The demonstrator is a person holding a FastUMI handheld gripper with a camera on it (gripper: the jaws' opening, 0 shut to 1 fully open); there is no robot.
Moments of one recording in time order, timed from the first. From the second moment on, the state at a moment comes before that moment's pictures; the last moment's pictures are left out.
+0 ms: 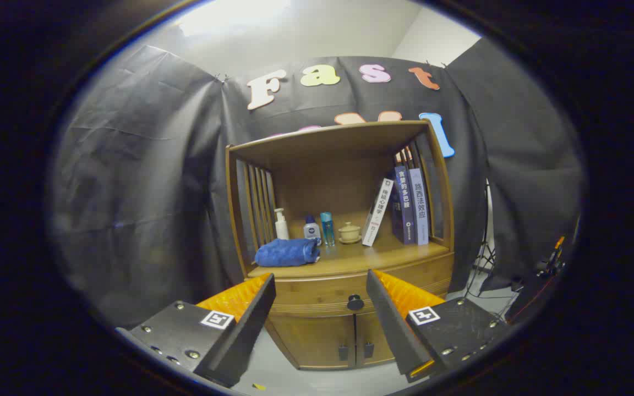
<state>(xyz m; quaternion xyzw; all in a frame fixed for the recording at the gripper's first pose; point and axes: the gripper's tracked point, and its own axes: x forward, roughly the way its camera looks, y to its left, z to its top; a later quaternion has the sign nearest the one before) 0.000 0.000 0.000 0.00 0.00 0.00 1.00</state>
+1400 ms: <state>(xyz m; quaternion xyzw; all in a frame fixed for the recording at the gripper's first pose) 0.082 -0.061 -0.074 -0.05 0.03 -0.03 1.00</state>
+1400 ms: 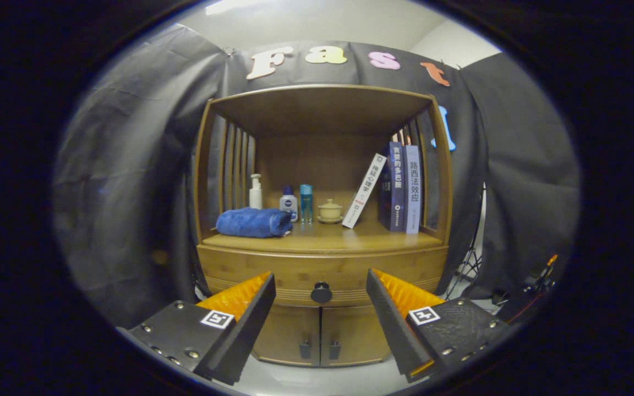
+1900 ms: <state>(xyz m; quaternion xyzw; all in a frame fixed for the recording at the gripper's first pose) 0.186 -0.080 -0.170 -0.09 0.08 -0.05 0.99</state>
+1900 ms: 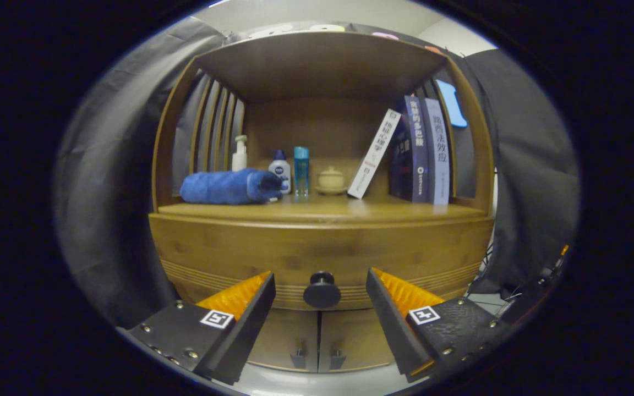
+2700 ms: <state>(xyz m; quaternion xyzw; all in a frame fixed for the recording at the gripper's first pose) 0.213 -0.081 -0.197 -0.02 0.07 -0.03 1.00</state>
